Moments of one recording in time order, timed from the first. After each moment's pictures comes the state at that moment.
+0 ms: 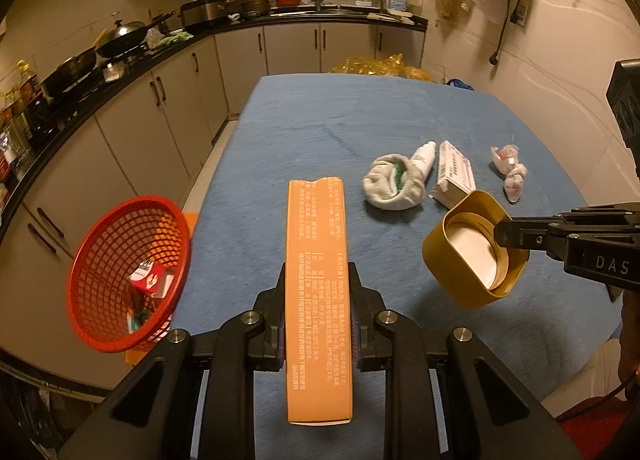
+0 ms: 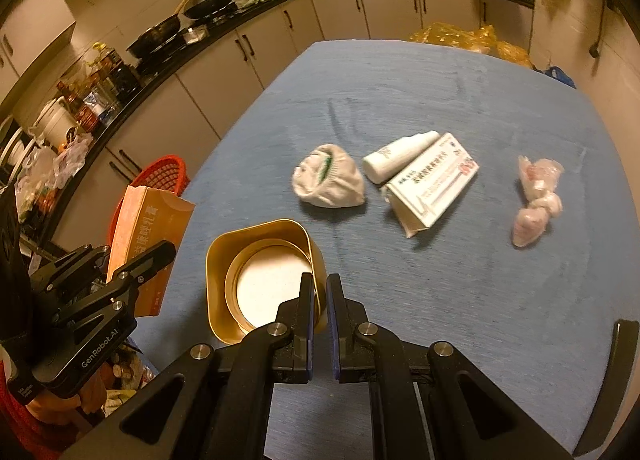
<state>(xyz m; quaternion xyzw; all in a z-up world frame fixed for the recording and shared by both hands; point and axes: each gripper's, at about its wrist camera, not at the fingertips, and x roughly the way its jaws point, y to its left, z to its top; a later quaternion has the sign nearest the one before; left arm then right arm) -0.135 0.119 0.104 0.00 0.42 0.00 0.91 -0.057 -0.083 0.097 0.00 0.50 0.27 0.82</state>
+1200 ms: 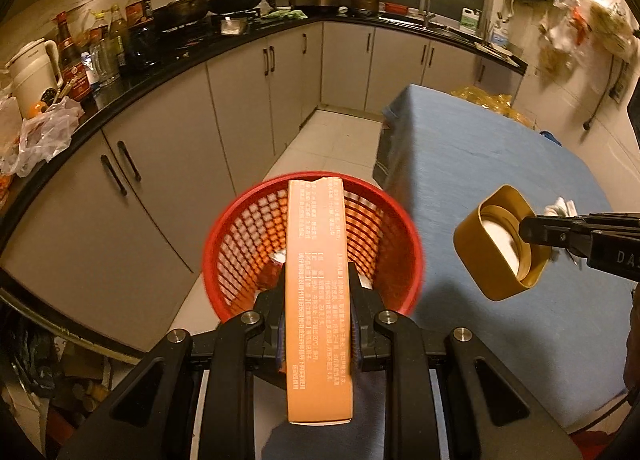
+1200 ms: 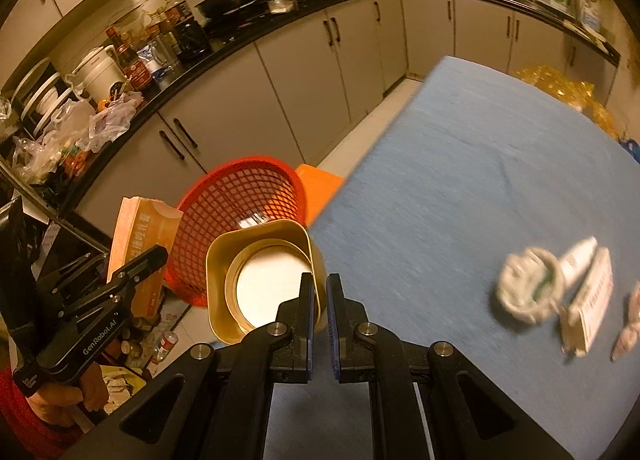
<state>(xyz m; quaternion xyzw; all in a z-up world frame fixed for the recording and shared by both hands) -0.166 0.310 0.101 -0.08 0.41 0.14 0.90 -0.040 0.116 0.108 -0.06 0.49 0.36 0.79</state>
